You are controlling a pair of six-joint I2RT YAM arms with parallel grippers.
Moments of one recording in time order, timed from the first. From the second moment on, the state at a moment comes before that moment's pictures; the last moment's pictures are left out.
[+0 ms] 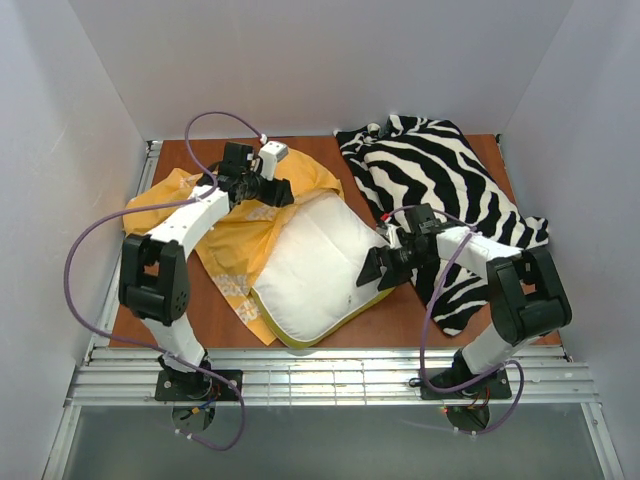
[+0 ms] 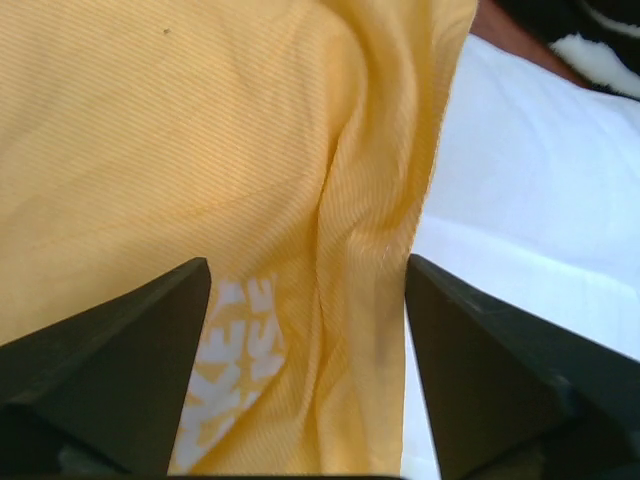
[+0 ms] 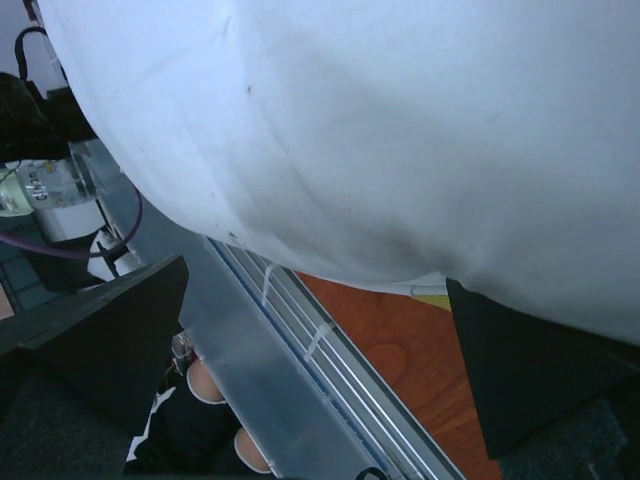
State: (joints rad) left arm -0.28 1.79 1.41 -0.38 0.37 0.12; right arm 0.34 1.58 0.87 -0.60 -0.85 0.14
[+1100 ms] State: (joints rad) left arm -0.55 2.42 2.00 -0.34 -0.25 0.47; right arm 0.43 1.73 0.94 -0.24 -0.65 0.28
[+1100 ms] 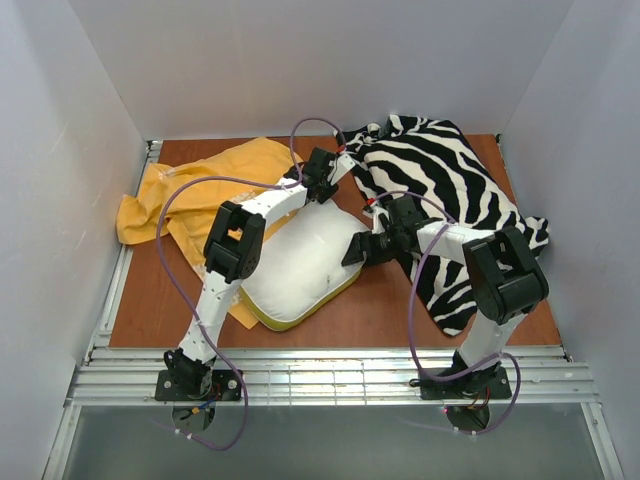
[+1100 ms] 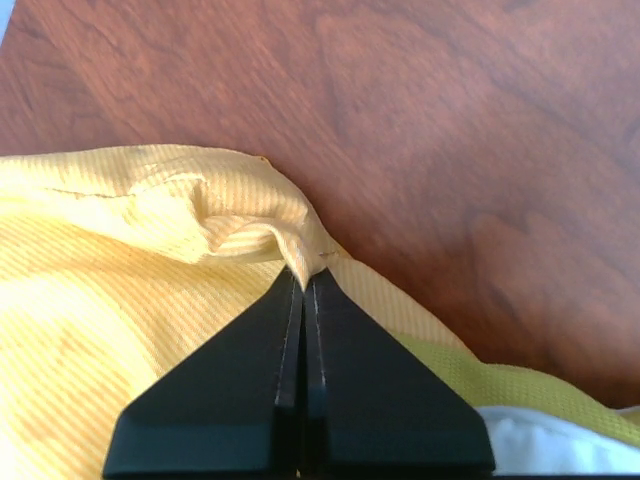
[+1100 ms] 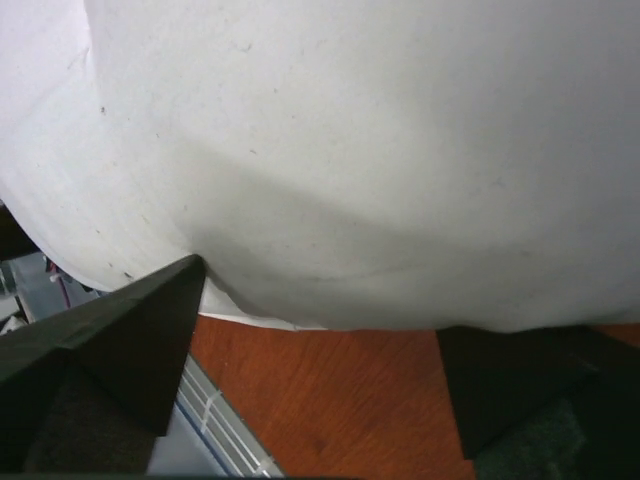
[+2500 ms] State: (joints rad) left arm -0.63 1.92 1.68 -0.42 0.23 0.04; right arm 0.37 1.61 0.79 0.22 -0.71 0.39
